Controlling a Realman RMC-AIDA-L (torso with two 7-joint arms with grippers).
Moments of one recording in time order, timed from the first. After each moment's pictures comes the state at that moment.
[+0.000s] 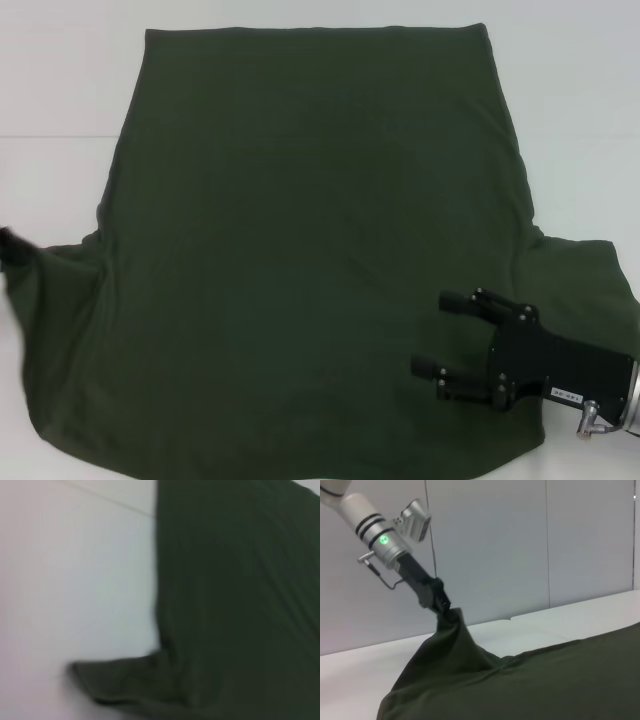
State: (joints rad) left arm -0.62 -1.90 0.52 0.95 2.59 1.52 -2.56; right arm 0.46 2.10 -0.60 -0.33 -1.91 -1.51 0.84
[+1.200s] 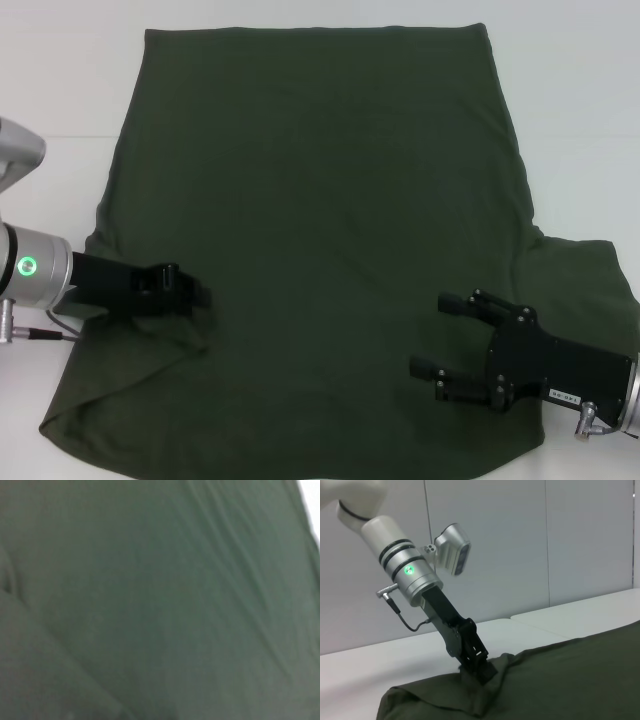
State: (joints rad) left arm -0.68 -2.06 0.70 0.76 2.48 1.37 -2.59; right arm 0.46 2.10 -0.60 -0.32 -1.91 -1.50 0.83
